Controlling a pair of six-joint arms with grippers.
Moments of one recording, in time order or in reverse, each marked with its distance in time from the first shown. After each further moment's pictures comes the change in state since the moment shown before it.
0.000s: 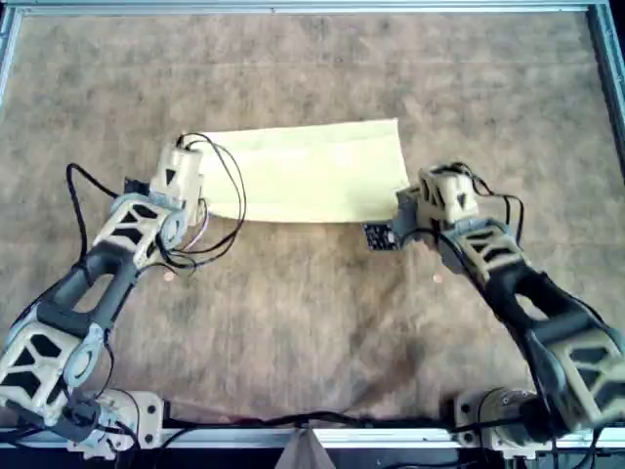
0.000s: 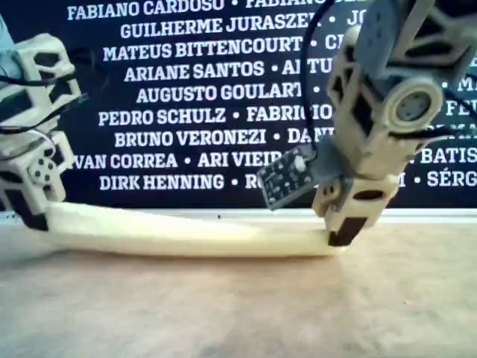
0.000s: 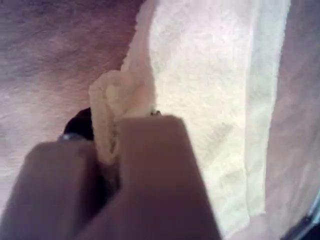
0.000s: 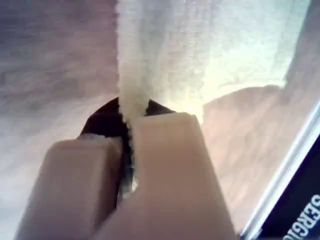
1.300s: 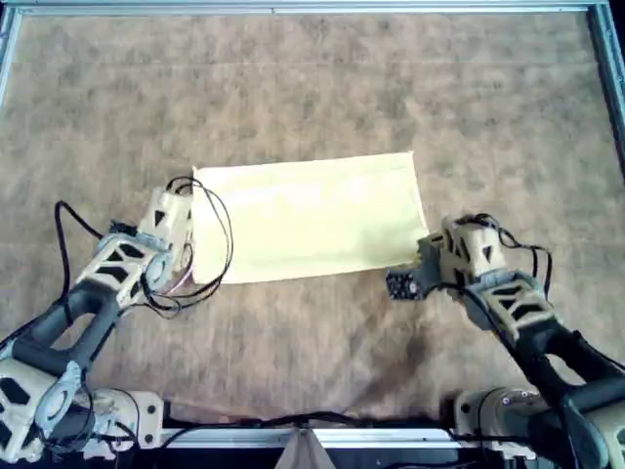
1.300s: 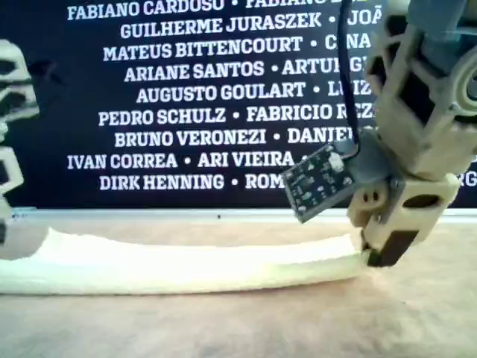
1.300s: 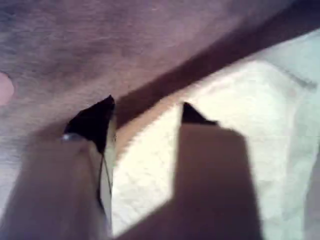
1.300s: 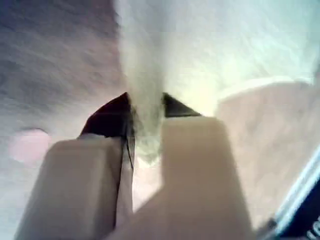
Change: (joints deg) left arm -0.3 15.4 22.1 -0.1 -0.4 0.3; right arm -0.4 20.7 25.1 -0.1 -0.3 0.2
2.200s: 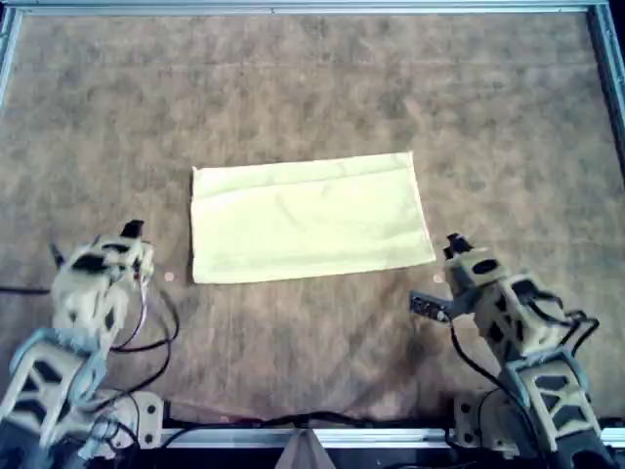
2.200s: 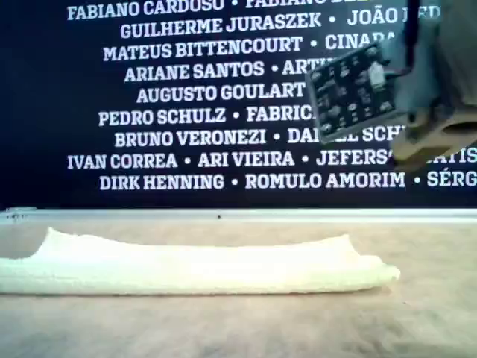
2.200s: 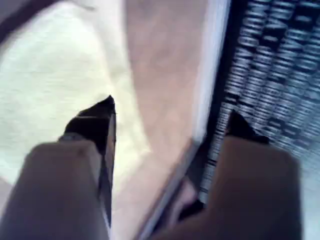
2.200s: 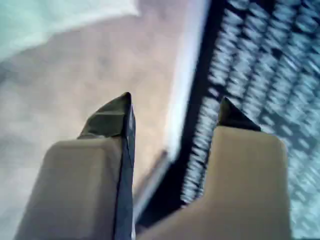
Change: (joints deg) left arm 0.4 70.8 31.9 0.0 -0.3 -0.4; right arm -3.3 68.3 32.6 0.0 1.2 -0.4
